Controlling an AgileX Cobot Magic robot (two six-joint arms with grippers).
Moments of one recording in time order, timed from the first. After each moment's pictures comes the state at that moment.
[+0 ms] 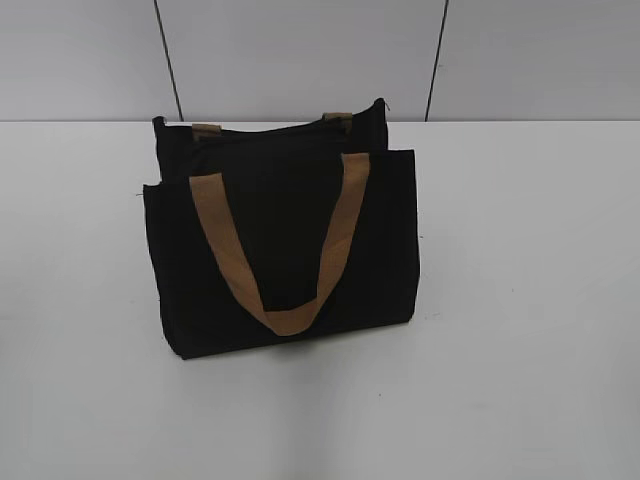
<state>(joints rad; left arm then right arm) -0.08 0.27 -0.65 -0.03 0.67 0.06 -0.01 -0.01 -0.49 0.02 1.10 0.01</state>
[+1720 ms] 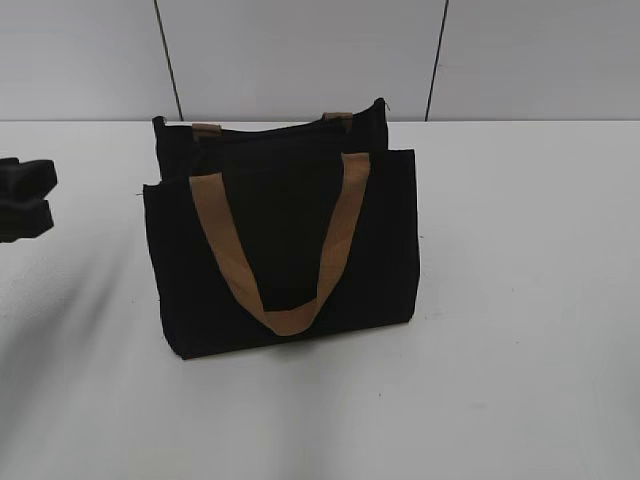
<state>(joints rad) -0.31 1.22 -0.32 -0.19 -0.54 0.18 -0.01 -0.01 -0.49 0.02 1.10 0.01</state>
